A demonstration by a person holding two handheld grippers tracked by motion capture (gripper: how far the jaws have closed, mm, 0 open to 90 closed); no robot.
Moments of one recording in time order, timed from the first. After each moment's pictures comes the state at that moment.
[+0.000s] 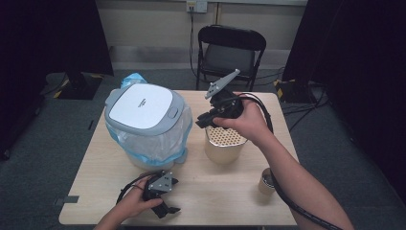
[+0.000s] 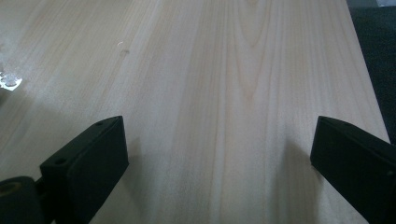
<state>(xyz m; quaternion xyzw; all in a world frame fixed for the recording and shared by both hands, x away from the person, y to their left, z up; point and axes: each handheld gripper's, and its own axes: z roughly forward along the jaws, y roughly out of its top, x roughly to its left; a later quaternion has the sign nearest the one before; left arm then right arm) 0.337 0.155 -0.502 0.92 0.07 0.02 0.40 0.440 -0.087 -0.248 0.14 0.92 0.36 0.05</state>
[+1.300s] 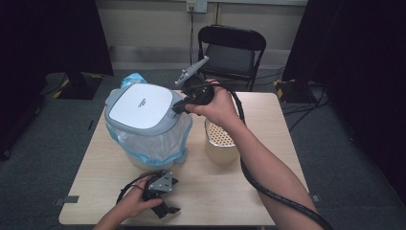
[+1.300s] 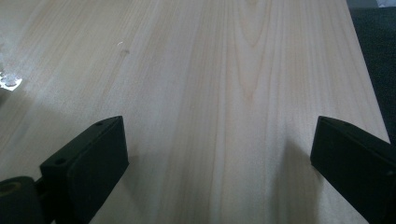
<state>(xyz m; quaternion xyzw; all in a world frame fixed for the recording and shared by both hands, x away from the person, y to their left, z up) 0.337 0.155 -0.502 0.92 0.07 0.02 0.40 0.465 -0.021 -0.238 0.13 0.91 0.37 0.08</state>
